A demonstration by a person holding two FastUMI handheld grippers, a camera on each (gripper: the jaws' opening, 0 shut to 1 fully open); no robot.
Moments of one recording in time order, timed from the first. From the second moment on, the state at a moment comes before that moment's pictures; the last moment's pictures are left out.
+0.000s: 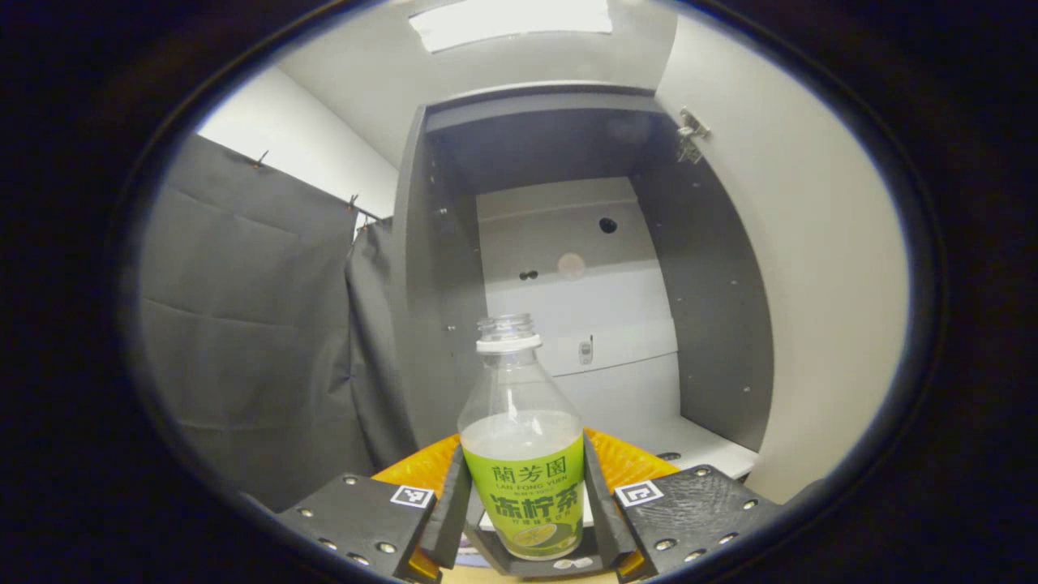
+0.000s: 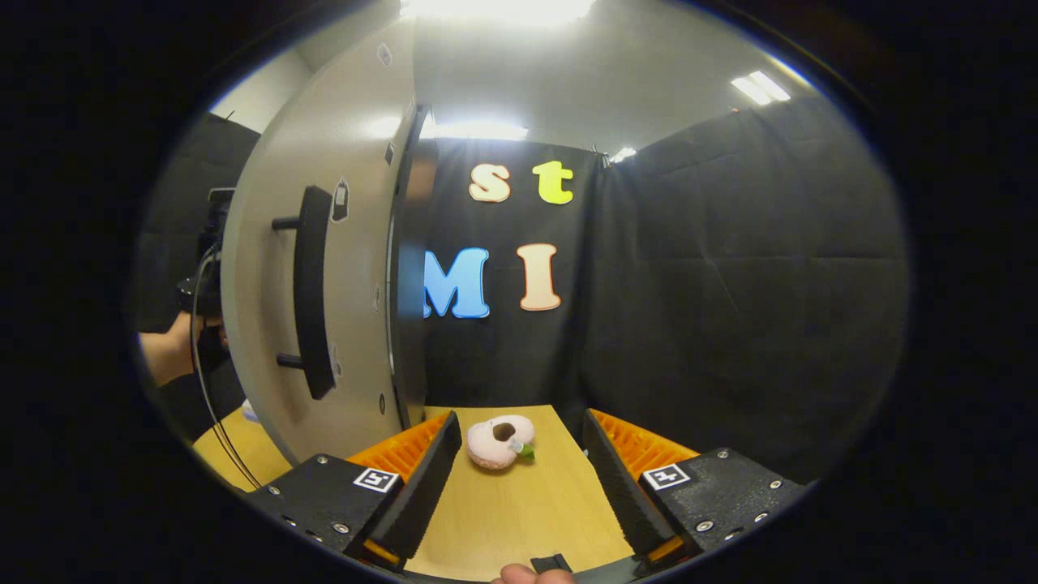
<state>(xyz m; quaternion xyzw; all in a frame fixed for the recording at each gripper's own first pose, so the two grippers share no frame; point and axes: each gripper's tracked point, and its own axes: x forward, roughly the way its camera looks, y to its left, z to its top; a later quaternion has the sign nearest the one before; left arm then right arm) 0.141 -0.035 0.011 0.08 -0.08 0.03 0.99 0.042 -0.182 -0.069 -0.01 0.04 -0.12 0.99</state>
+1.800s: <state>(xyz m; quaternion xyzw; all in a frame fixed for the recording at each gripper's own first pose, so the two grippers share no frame) -0.131 0.003 -0.398 0.08 -0.02 0.10 0.99 0.126 -0.178 -0.232 -0.14 0.16 -0.13 0.97</state>
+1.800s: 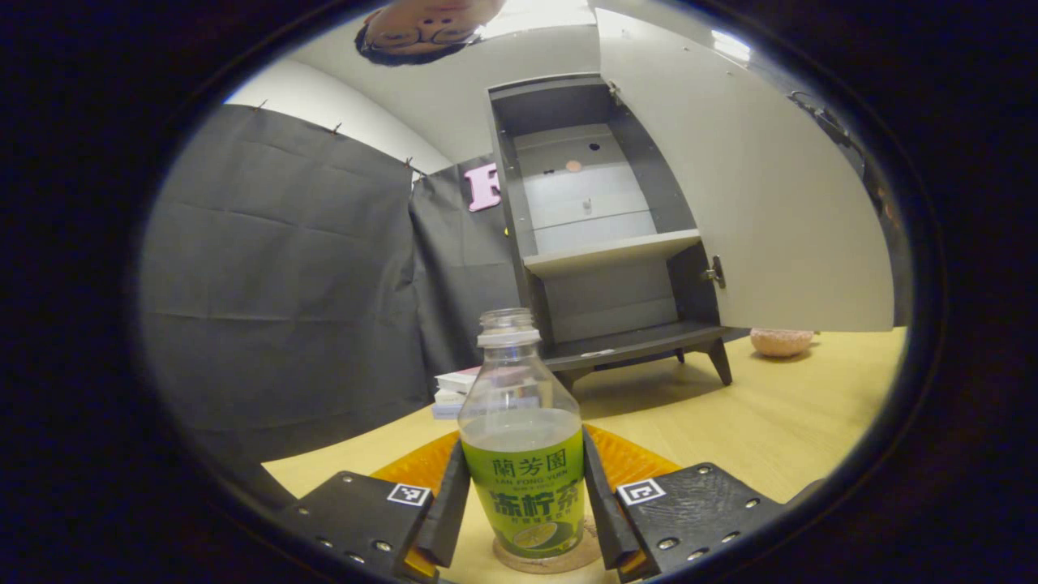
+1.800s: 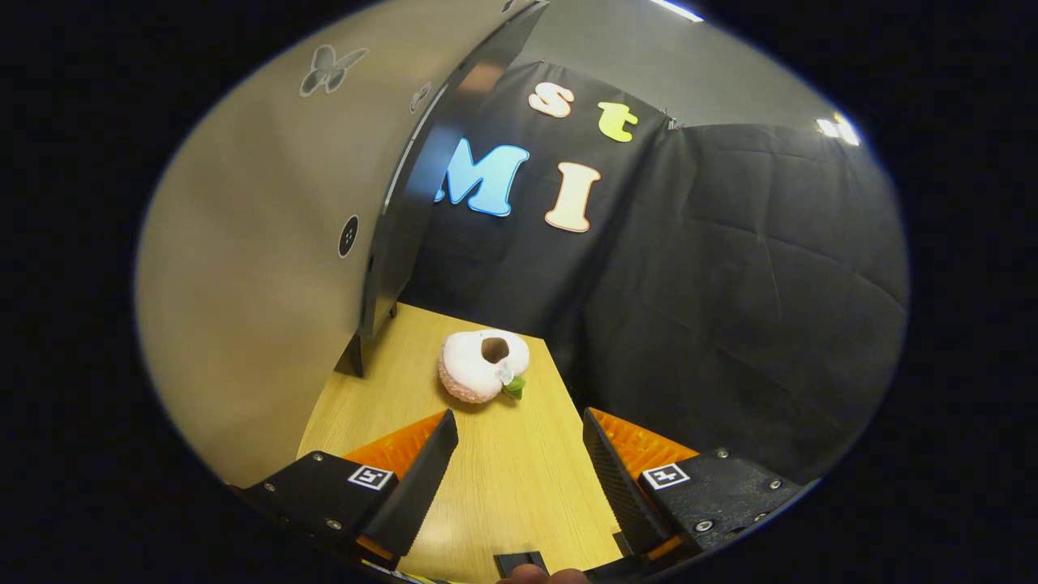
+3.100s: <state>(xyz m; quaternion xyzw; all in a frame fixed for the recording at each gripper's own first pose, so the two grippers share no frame) -0.136 0.001 -0.198 0.11 -0.03 0.10 0.99 0.119 -0.171 -0.204 -0.02 0.15 -0.12 0.98</state>
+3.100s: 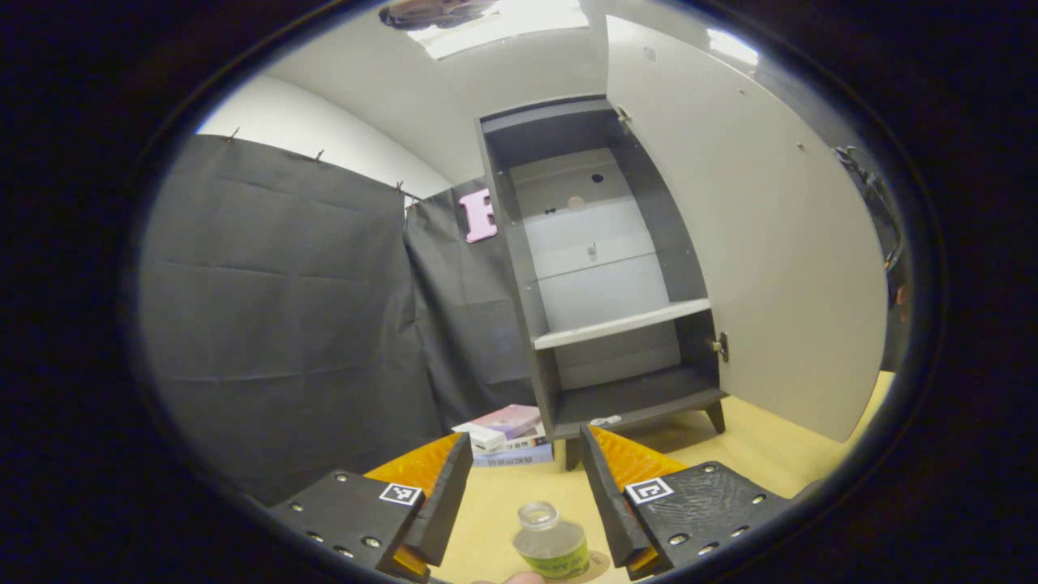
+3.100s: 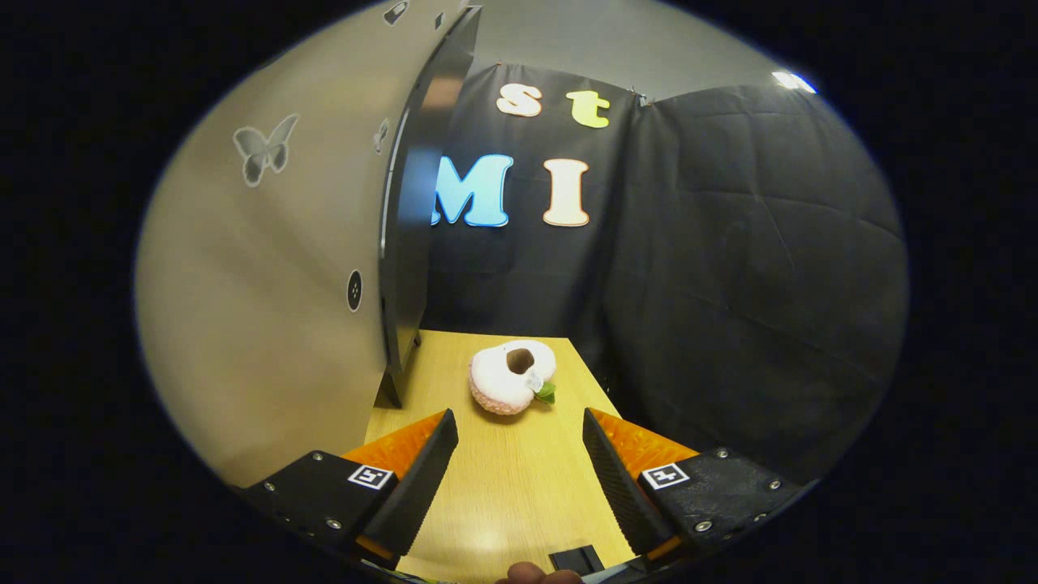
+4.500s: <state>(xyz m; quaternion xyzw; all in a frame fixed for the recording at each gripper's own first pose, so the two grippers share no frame) -0.057 -0.008 0.008 0.07 -0.02 0.00 1.00 0.082 -0.087 -0.019 0.09 0.03 -0.05 0.99</state>
